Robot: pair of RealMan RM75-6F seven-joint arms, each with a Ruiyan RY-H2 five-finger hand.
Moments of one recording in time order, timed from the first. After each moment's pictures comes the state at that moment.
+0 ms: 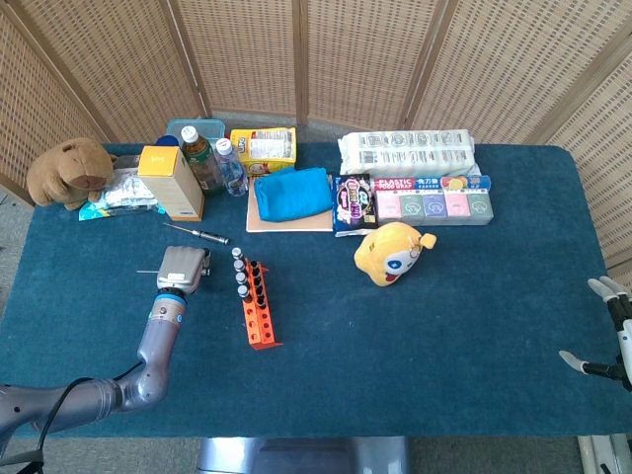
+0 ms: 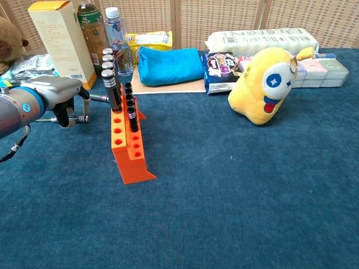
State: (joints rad) left arm -0.83 -1.68 -0.15 -1.30 0.60 1.04 0.76; right arm 0.07 -0.91 0.10 -1.71 -1.35 1.33 0.33
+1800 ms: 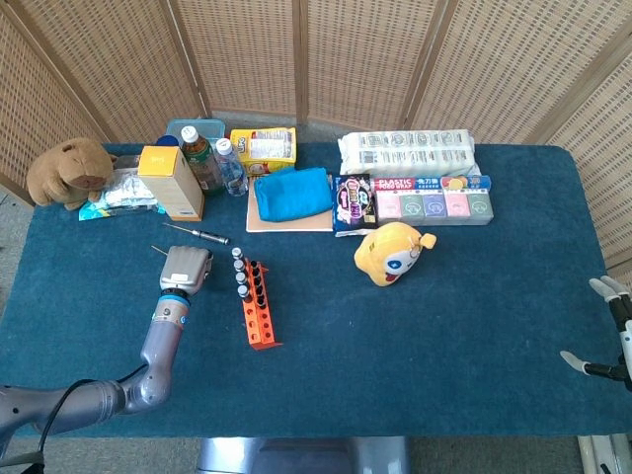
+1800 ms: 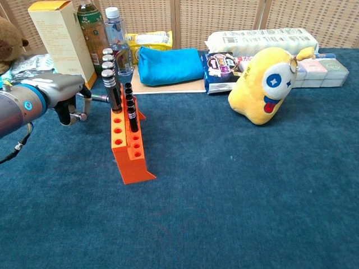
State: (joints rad) left arm -0.82 -1.67 -0.18 -1.36 0.61 1.07 0.82; right arm 0.07 -0.90 0.10 -1.71 -1.37 1.34 0.35
